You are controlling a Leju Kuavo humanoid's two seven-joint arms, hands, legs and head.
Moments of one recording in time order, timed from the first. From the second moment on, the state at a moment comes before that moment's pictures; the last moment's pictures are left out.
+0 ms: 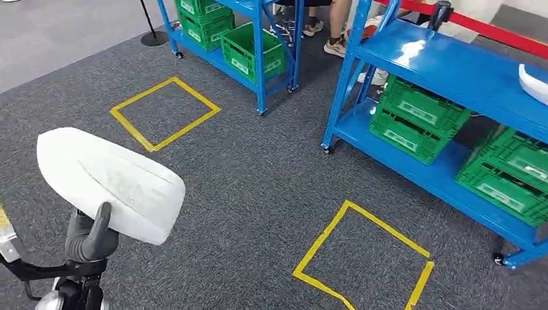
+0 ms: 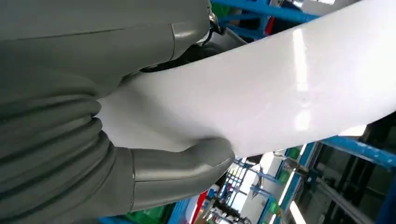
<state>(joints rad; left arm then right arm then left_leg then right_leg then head) 0.05 0.04 0.01 -1.56 0.63 -0.71 -0.22 -0.05 0.11 -0.95 -0.17 0.99 0.18 0.00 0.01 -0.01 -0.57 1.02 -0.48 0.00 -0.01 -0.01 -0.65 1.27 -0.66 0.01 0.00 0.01</state>
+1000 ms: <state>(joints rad) 0.02 0.05 0.02 -1.58 0.59 -0.74 -0.29 -0.07 0.11 -0.96 -0.17 0.99 0.19 -0.06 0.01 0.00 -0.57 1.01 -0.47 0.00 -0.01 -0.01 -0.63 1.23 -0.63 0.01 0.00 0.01</state>
